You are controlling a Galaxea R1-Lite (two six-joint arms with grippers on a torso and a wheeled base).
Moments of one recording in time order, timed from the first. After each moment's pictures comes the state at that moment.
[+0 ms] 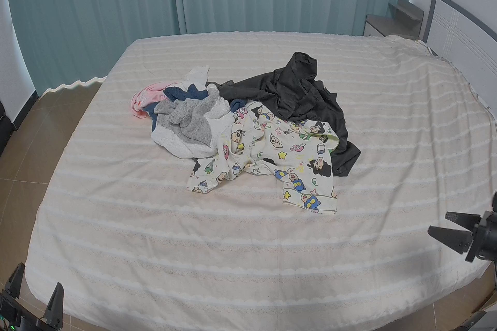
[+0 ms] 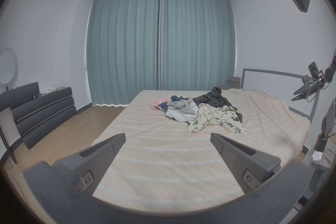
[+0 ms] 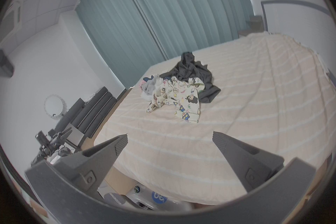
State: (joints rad) left arm 0.00 0.02 -0.02 0.00 0.00 -0.02; right arm 0.05 0.92 -0.30 -0.25 0.45 0.19
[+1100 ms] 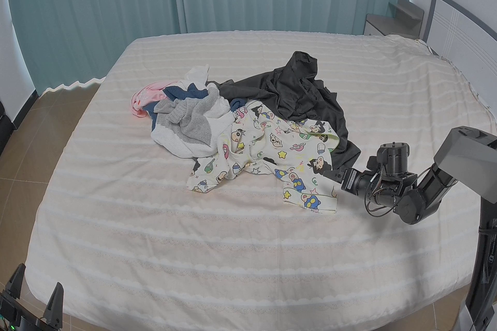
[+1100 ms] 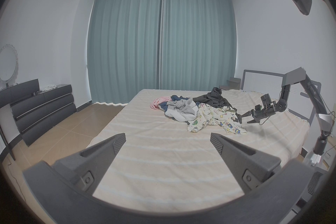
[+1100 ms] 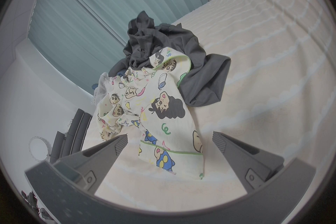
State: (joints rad) left arm 0.00 0.02 -0.02 0.00 0.00 -0.04; right arm 0.24 2.27 -0.92 -0.90 0.16 0.55
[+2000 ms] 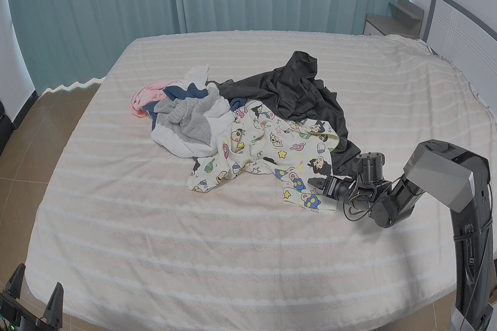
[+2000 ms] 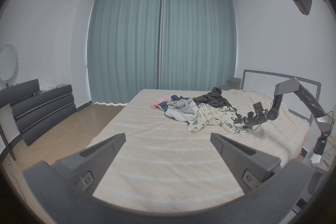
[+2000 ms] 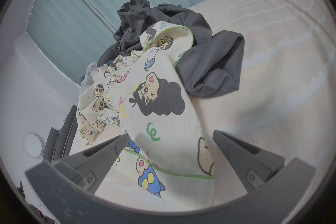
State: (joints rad) left arm 0.00 0.02 -0.02 0.00 0.00 -0.04; right arm 0.28 2.49 -1.13 -0.89 0.11 0.54
